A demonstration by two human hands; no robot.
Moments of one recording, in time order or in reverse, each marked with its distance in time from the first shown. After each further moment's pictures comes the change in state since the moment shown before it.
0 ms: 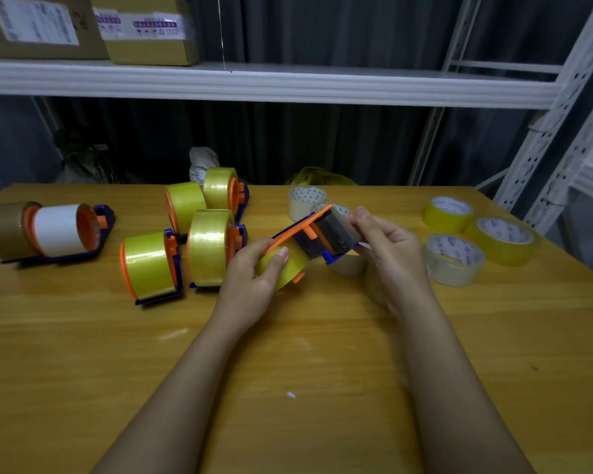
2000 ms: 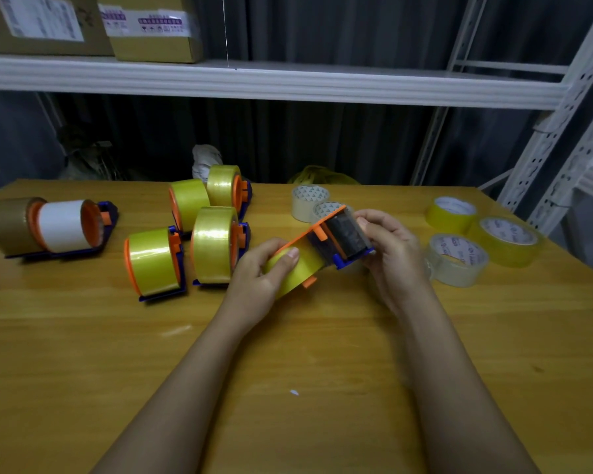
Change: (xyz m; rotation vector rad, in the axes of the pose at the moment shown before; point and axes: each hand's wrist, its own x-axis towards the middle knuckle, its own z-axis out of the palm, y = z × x) left_hand -0.004 0.013 -0.001 -0.171 -0.076 -0.026; right_hand 0.005 0.004 0.000 0.161 -0.087 -0.022
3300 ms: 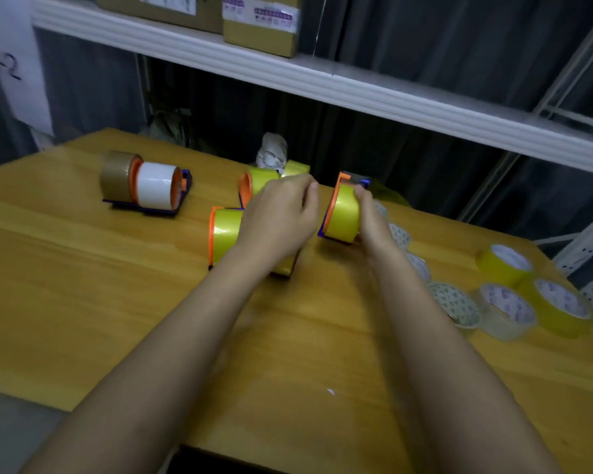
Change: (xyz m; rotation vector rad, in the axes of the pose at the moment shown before) left_hand 0.034 0.054 -0.068 0.691 0.381 0.131; right_hand 0.077 0.022 0.093 -0.346 -0.062 0.394
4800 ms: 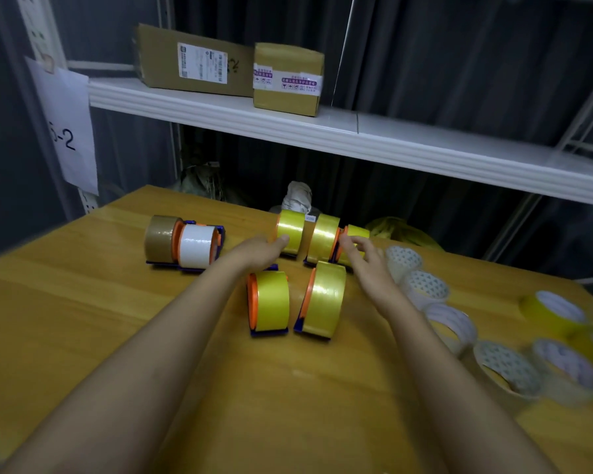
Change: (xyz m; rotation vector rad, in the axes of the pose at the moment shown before) left_hand 0.065 -0.109 -0.022 -0.003 -0.651 -0.651; right_hand 0.011 -0.009 0.050 -0.333 -0.107 -0.239
